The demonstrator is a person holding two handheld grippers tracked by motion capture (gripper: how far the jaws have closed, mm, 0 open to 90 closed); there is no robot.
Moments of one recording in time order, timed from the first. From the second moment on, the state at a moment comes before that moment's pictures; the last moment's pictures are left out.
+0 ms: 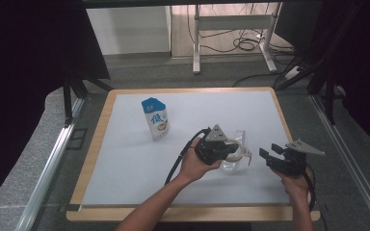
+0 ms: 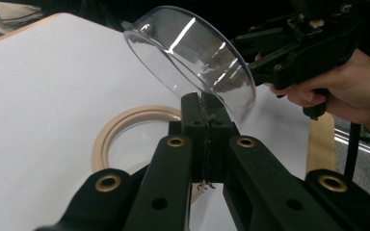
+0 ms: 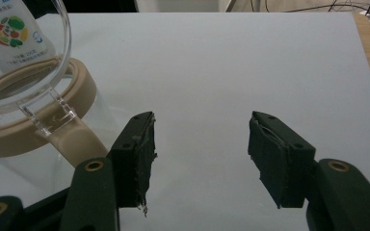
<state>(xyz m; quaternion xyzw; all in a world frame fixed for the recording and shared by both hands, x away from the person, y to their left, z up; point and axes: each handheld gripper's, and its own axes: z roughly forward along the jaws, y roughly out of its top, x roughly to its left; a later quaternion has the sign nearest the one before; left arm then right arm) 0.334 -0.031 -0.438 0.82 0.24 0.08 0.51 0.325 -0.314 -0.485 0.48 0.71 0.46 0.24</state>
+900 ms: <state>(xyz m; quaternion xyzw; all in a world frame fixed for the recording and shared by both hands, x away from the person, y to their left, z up) 0.327 -0.028 -0.437 0.82 0.22 0.09 0.51 0.314 -0.314 -0.491 0.48 0.72 0.45 0.23</state>
